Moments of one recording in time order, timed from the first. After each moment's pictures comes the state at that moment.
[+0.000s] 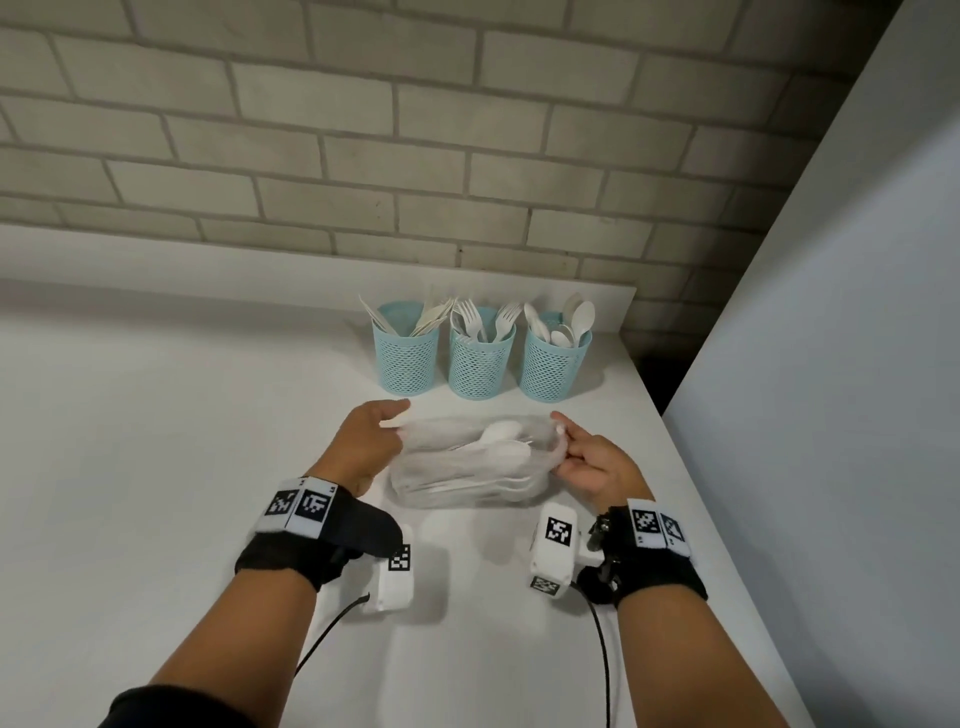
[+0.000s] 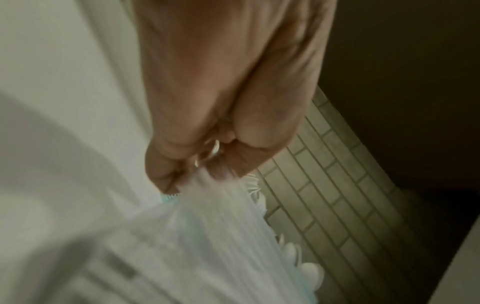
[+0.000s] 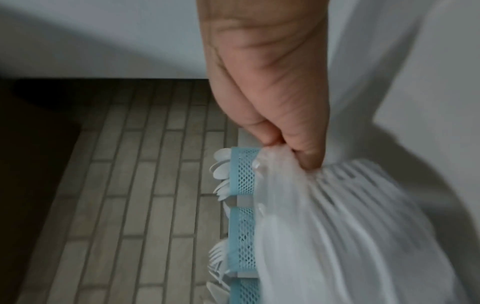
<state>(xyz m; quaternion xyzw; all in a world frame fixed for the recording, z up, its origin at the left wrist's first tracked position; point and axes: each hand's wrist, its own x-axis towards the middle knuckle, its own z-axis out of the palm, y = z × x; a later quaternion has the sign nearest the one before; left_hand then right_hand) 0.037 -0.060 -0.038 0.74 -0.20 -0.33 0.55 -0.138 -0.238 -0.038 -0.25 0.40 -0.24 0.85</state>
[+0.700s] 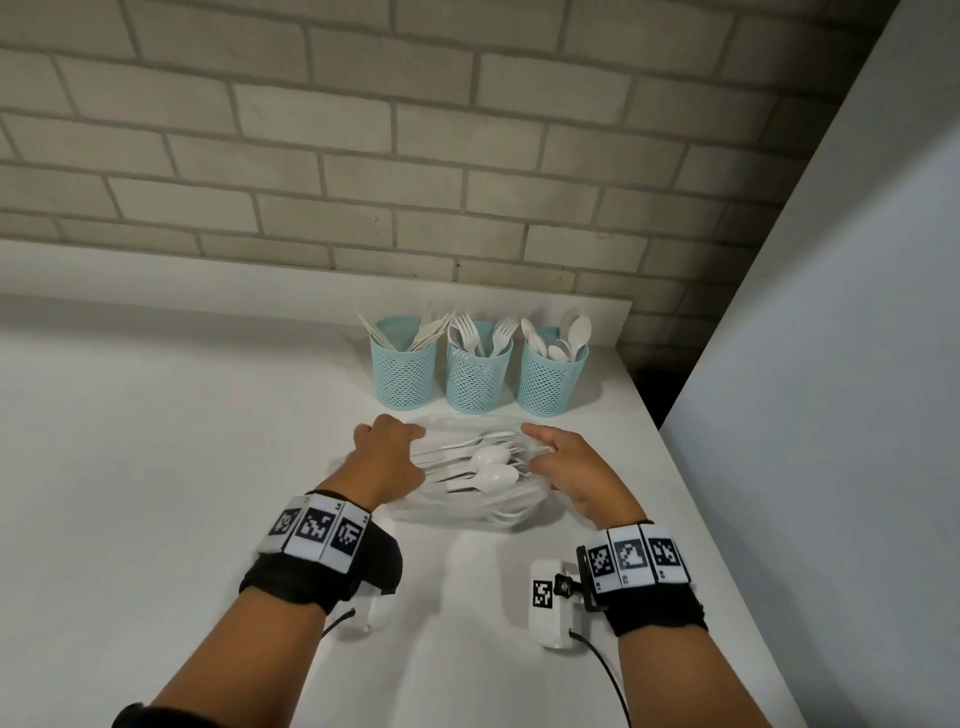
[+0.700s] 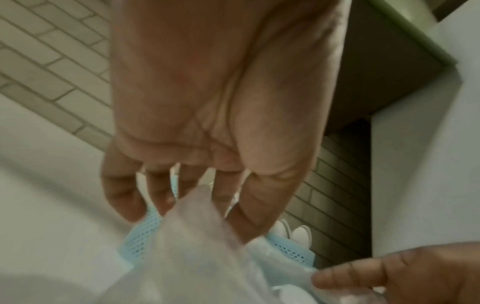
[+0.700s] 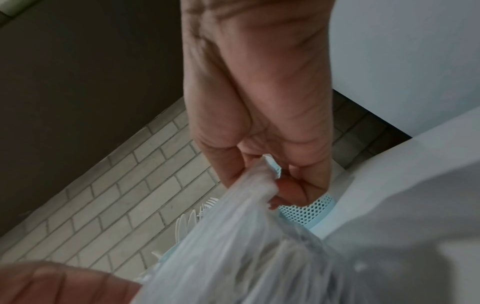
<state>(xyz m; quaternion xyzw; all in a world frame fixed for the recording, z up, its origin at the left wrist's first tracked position) 0.018 -0.067 -0.016 0.89 -0.38 -0.18 0.18 -0.134 -0.219 -0.020 -0.73 0.41 -0.10 0.54</state>
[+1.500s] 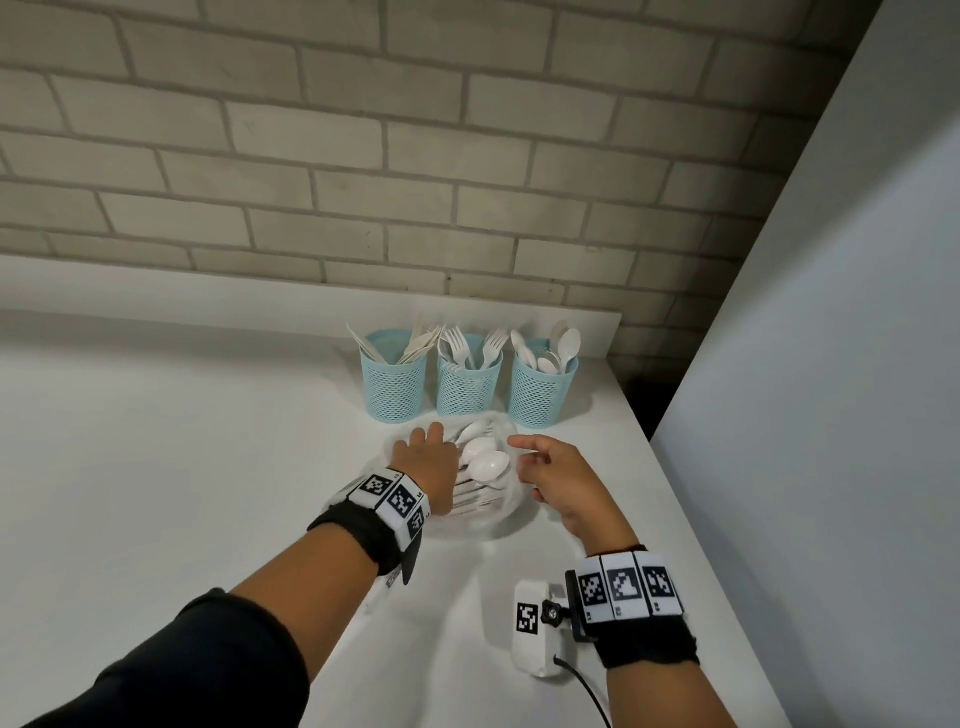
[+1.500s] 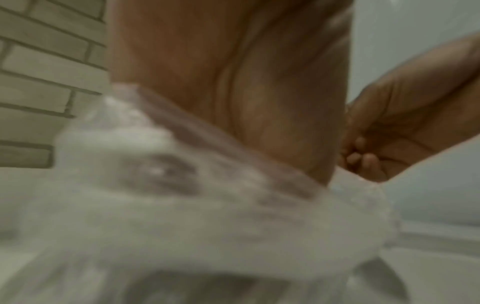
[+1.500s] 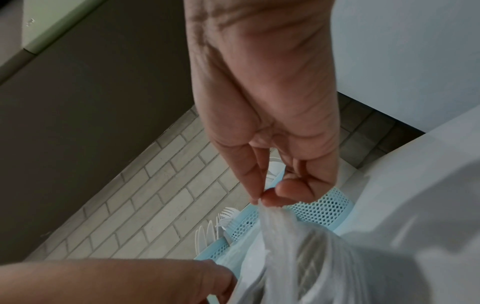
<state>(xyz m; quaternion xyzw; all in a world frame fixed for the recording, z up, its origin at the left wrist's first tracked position) -0.004 -0.119 -0.026 0.86 -0.50 -0.09 -0.09 -0.138 -0.213 -0.019 -0.71 0.40 -0.15 0.55</state>
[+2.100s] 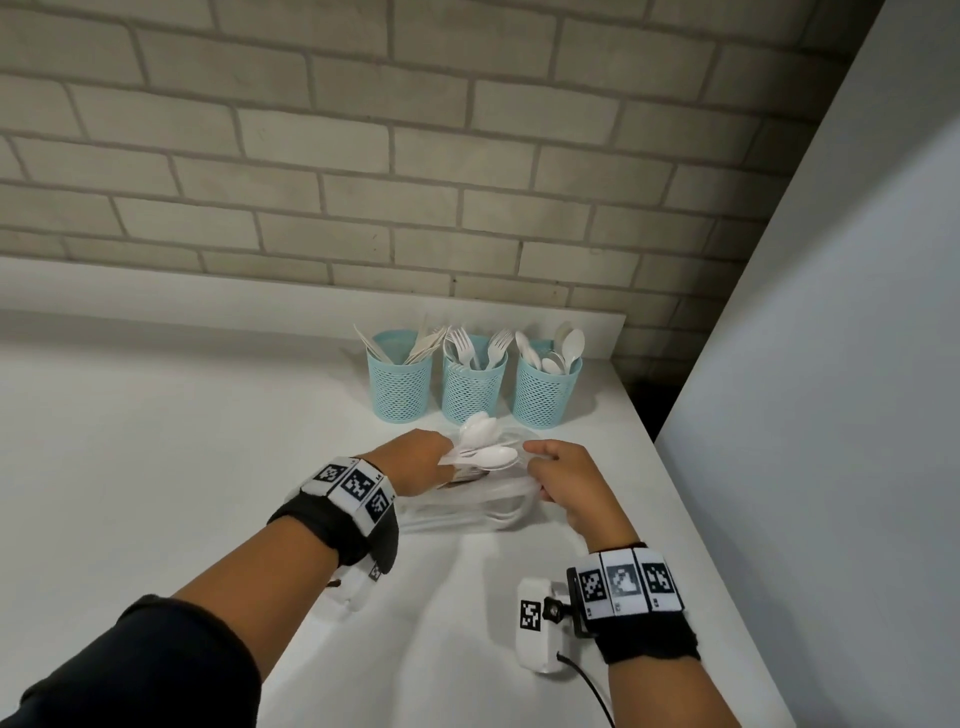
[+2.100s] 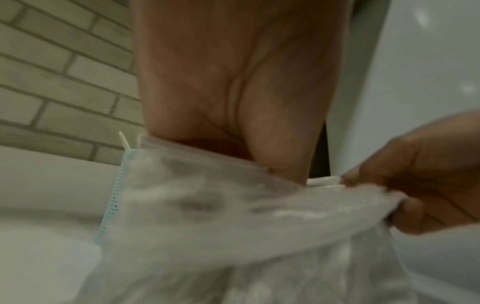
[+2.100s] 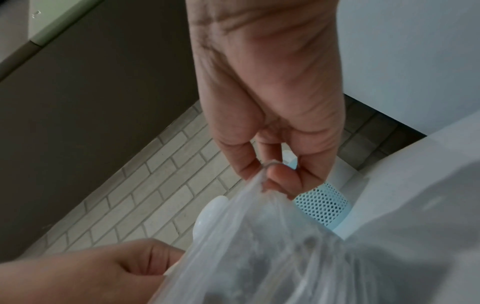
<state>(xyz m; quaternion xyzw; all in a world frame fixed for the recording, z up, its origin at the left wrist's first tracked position) 0.021 -0.100 -0.012 0.81 -0.56 -0.17 0.07 -0.137 -0.209 -0.016 -0.71 0.44 -0.17 0.52</state>
